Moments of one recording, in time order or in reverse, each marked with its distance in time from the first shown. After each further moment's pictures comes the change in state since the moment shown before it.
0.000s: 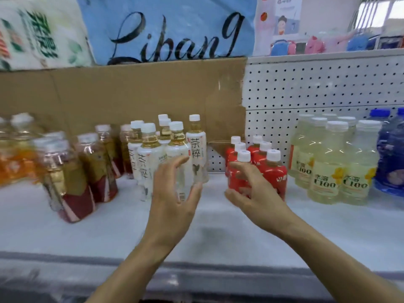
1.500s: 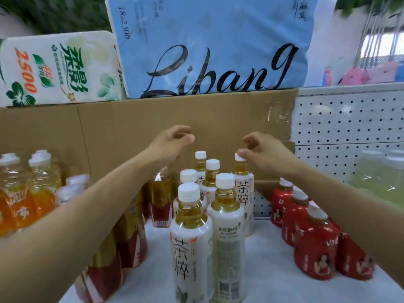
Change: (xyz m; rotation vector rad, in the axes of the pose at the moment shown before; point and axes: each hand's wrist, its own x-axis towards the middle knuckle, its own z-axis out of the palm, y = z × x) left_hand 0.241 -0.077 -0.094 -0.042 -0.342 -0.251; right_hand 0.216 -0.061 0.017 -0.399 0.089 -0.019
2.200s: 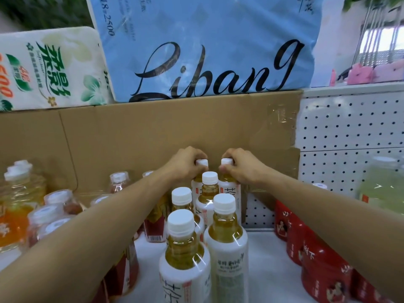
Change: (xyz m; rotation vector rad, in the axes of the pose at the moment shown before) left_hand 0.069 -0.030 0.049 0.440 -0.172 0.041; right_hand 0.058 0.010 0.051 0.020 -0.160 0.013
